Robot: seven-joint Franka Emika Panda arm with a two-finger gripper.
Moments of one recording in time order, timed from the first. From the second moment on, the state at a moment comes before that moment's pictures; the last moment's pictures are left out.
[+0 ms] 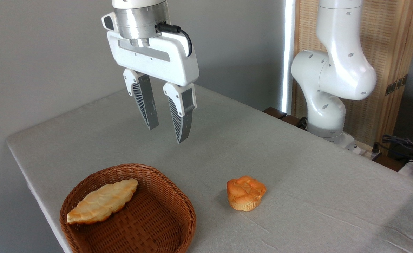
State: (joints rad) arm -0.03 -0.04 0.00 -1.68 -0.02 1.66 0.61
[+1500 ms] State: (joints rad) arm -0.04 -0.25 0.20 -2.25 -0.02 1.92 1.02
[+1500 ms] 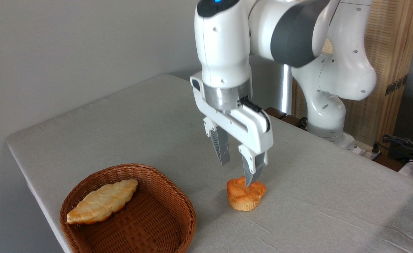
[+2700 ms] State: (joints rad) arm -0.07 -0.22 0.20 -2.35 -0.01 2.12 1.10
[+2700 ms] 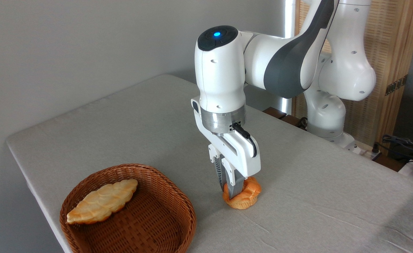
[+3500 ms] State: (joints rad) arm -0.11 -0.18 0.19 -1.94 -0.08 1.89 1.05
